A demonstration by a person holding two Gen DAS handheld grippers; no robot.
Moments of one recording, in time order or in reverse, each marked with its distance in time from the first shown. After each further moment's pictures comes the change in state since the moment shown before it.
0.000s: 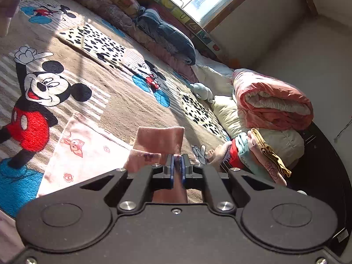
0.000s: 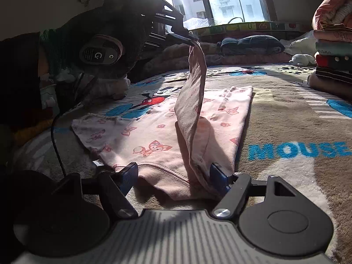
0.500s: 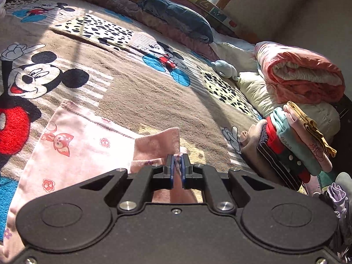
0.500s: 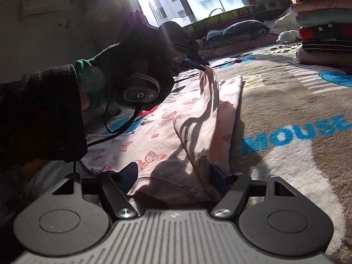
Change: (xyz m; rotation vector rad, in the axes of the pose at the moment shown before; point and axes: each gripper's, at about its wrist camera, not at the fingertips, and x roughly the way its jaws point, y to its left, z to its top) left arm 0.084 -0.007 -0.022 0.121 0.072 0.169; right arm -0.002 -0.019 0.002 0.180 -0.016 0.023
